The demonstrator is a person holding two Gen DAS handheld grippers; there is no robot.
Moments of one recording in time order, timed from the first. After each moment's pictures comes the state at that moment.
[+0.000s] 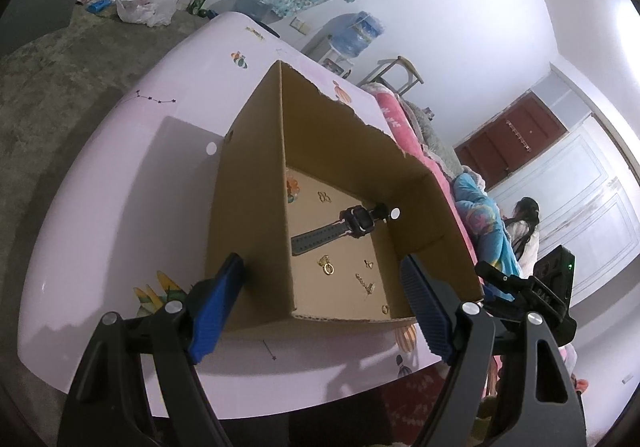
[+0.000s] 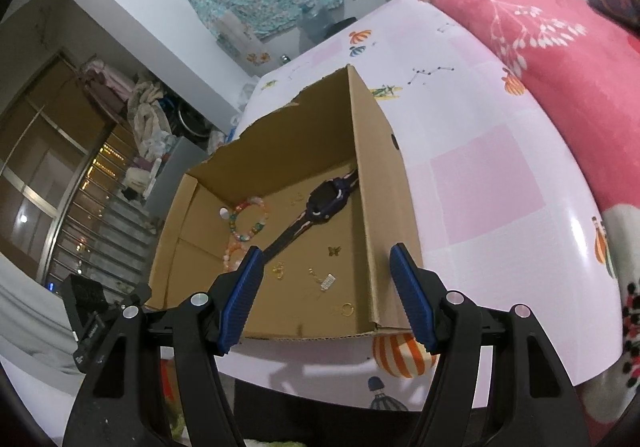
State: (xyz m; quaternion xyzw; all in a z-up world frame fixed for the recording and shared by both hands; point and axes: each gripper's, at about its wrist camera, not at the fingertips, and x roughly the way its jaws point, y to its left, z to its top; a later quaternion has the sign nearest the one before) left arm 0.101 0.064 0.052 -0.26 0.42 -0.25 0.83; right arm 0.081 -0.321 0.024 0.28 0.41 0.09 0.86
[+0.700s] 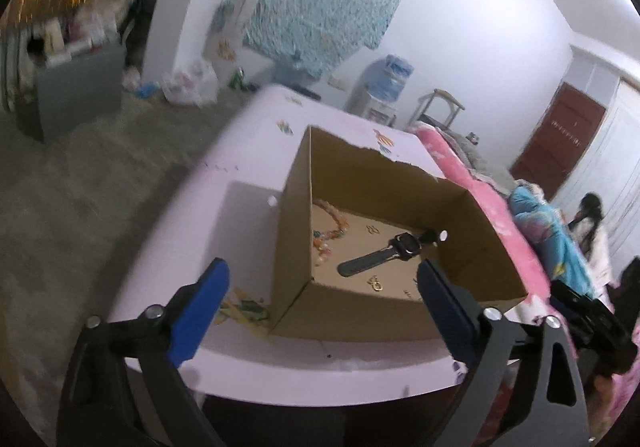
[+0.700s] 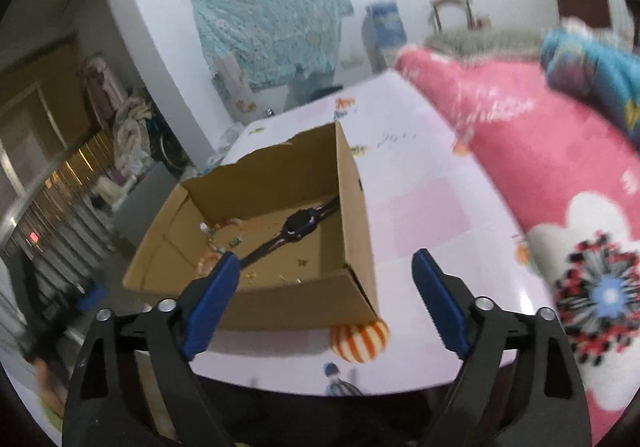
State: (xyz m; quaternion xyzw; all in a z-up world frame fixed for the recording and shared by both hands) left arm 0.032 0.058 0.096 -0.14 0.33 -0.12 0.93; right arm -0.013 -0.298 0.049 0.17 0.30 0.01 0.94
